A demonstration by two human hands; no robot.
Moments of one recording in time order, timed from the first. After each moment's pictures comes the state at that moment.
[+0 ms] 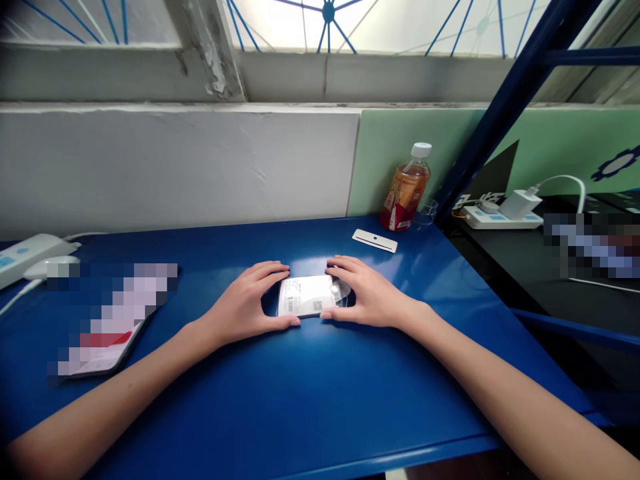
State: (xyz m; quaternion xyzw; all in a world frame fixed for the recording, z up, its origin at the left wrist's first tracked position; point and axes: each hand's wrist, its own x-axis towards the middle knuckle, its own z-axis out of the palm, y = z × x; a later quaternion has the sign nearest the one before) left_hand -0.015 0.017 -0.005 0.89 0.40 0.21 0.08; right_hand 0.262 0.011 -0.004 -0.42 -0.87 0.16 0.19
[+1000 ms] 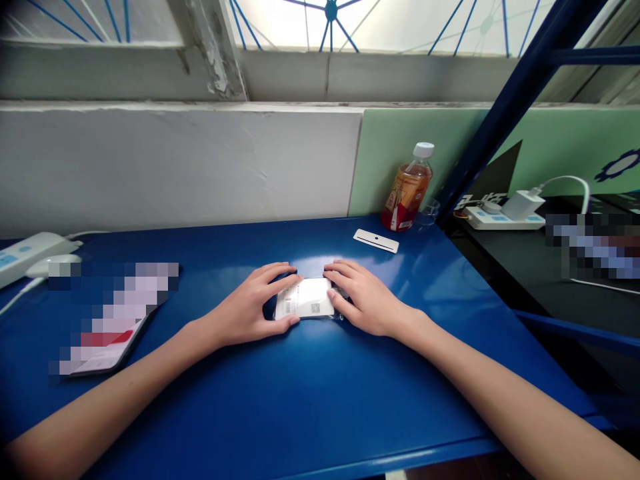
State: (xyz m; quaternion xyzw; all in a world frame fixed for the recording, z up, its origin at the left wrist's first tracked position) left_hand -0.015 0.013 0.000 0.91 0.35 0.18 0.12; right_hand 0.253 0.003 -0.006 -0.40 -0.88 0.12 0.22
